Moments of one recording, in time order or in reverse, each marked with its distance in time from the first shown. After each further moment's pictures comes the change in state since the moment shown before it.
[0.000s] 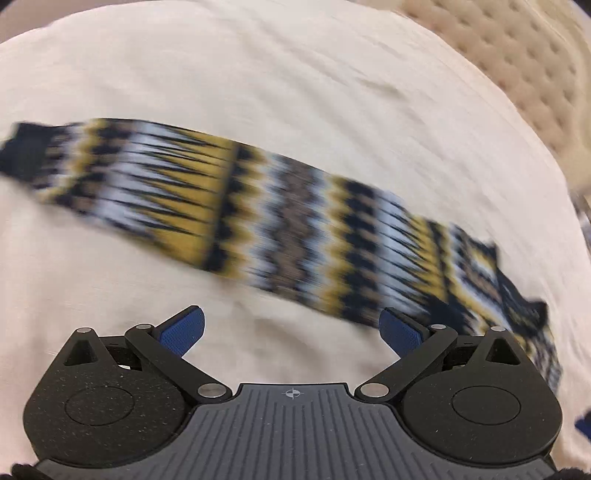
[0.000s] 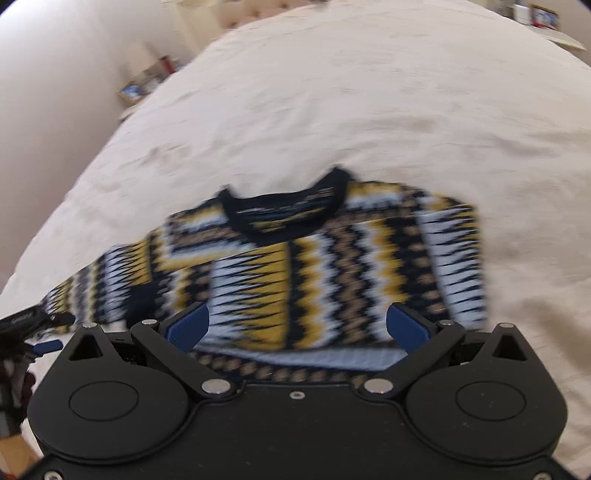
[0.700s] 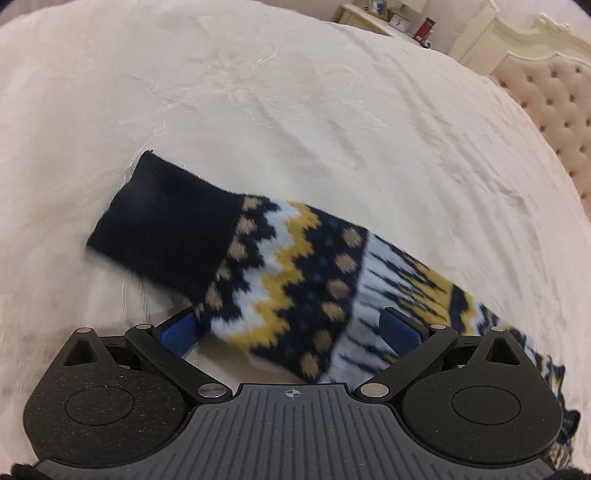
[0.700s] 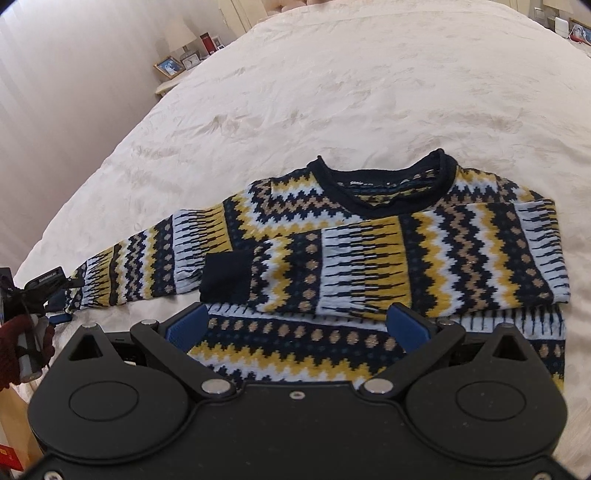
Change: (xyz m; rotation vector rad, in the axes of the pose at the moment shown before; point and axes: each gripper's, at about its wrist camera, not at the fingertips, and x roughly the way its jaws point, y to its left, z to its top) left arm 0.029 0.146 0.078 -0.208 -0.068 0.072; right arm 0.009 0.099 -0.019 -0.059 0.037 0.010
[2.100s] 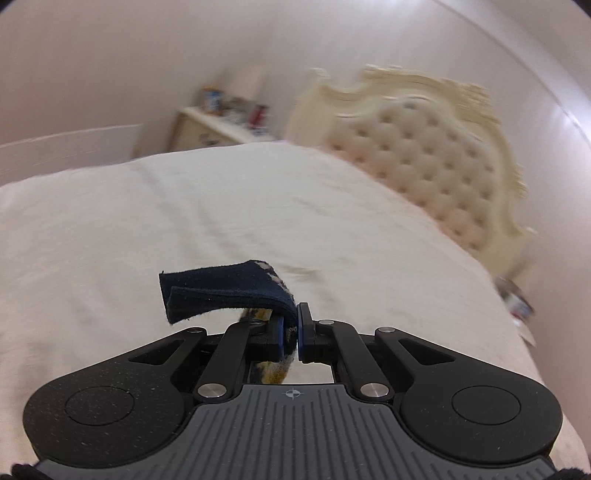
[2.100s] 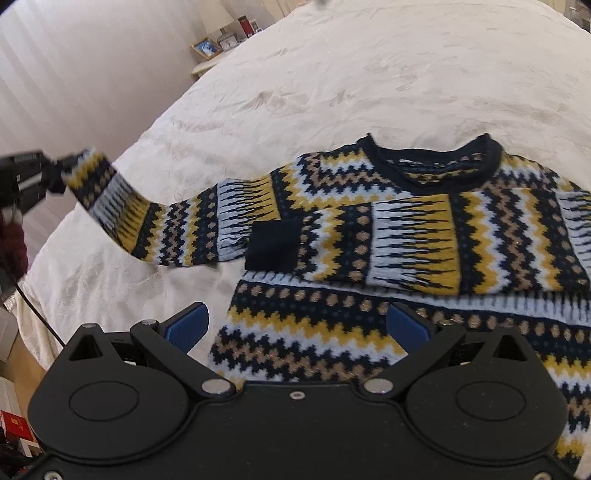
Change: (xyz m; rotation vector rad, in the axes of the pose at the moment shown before) left arm -0.123 -0.169 -0.002 0.283 -0.320 -0.401; right arm -0.009 0.005 -0.024 -0.052 0.032 0.118
